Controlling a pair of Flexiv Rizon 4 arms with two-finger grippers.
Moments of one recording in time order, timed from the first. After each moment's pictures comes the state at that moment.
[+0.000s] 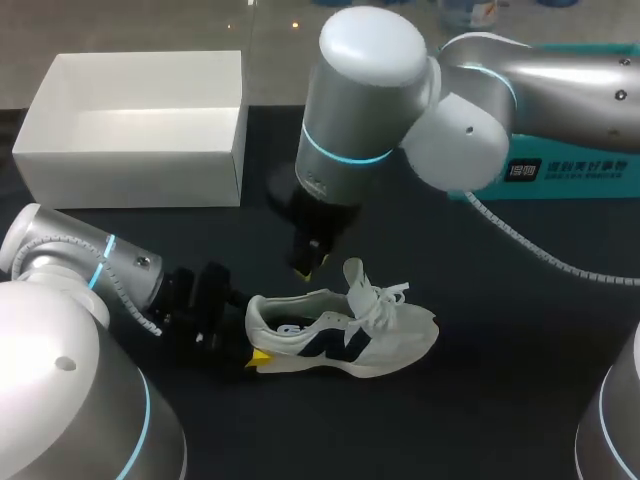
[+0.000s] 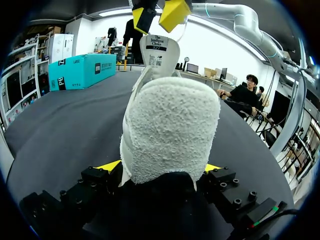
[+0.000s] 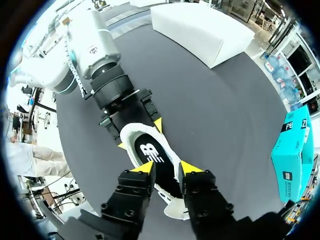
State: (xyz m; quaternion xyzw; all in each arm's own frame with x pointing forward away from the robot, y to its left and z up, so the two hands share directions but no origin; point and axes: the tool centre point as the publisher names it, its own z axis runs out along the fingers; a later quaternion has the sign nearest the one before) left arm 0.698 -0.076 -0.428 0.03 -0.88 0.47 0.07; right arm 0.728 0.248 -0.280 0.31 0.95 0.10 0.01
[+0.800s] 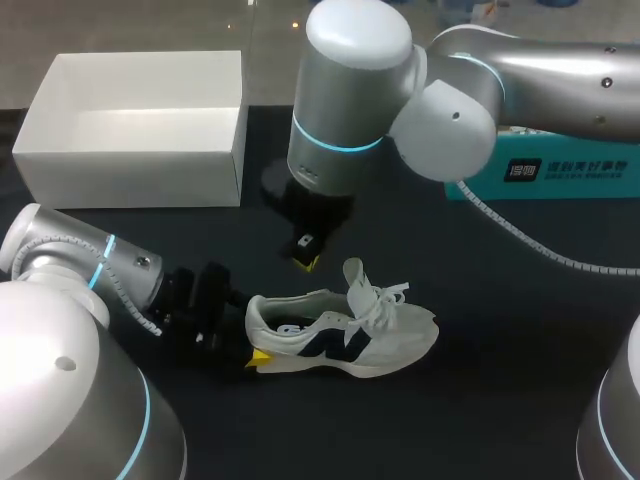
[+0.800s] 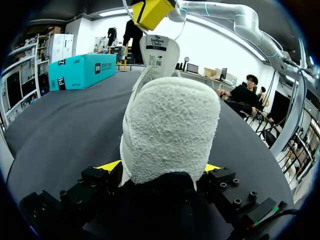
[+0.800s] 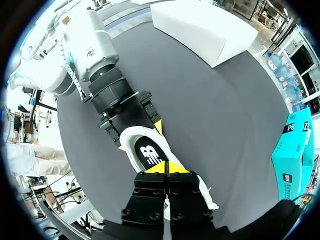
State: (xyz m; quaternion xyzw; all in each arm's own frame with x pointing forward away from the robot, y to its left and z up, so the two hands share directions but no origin) left arm 0.698 -0.076 -0.428 0.03 -0.88 0.47 0.07; right arm 0.732 0.253 -0.281 0.31 0.95 0.09 0.00
